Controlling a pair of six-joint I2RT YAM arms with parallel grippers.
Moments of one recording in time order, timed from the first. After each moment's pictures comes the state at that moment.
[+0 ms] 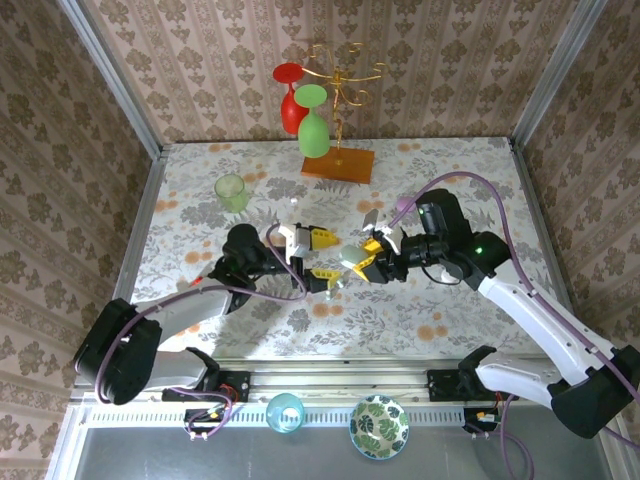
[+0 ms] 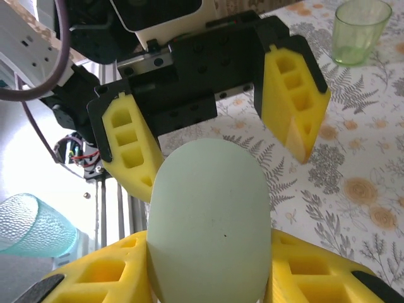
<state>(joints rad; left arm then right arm) -0.67 1.29 0.54 0.79 0.97 -0.06 0.52 1.09 1.06 -0.65 -0.71 -0.31</state>
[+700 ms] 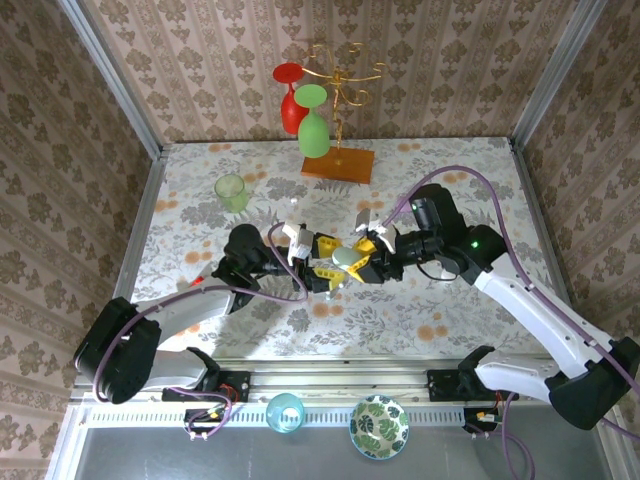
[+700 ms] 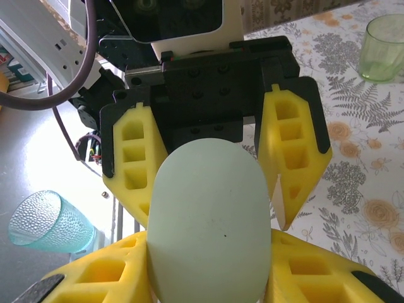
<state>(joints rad) -0.70 1.29 0.57 0.83 1.04 -0.16 0.56 1.14 1.14 -0.70 -0.74 -0.35</state>
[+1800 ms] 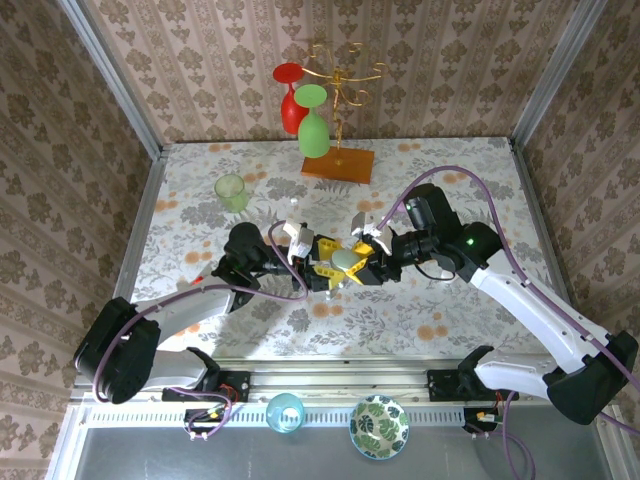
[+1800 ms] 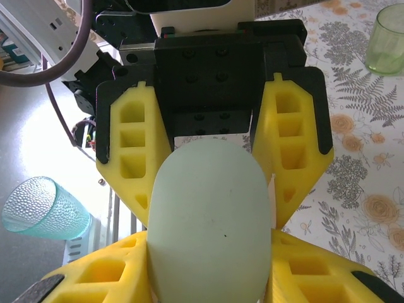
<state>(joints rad) -0.70 1.29 0.58 0.82 1.07 -0.19 0.58 1.16 1.16 -0.74 -0.71 -0.40</state>
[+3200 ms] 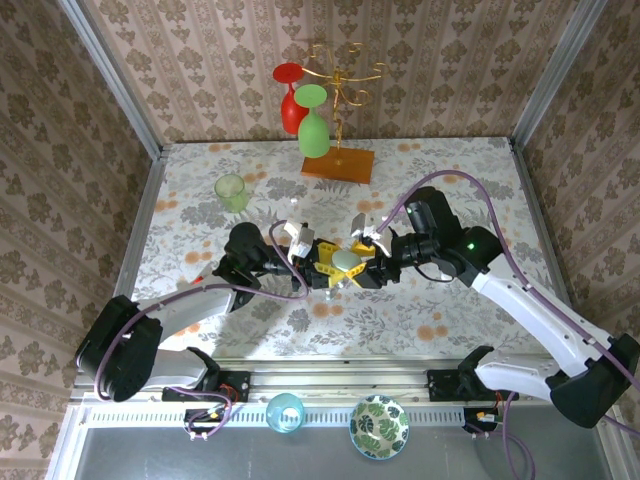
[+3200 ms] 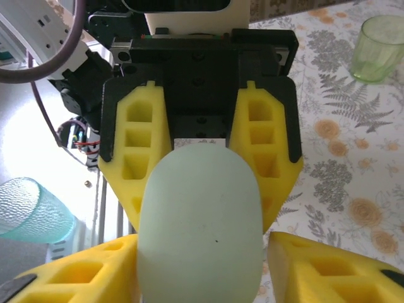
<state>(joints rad) -0.70 1.30 0.58 0.84 1.09 -0.23 0.59 1.14 1.12 -0.68 -0.66 -0.39</state>
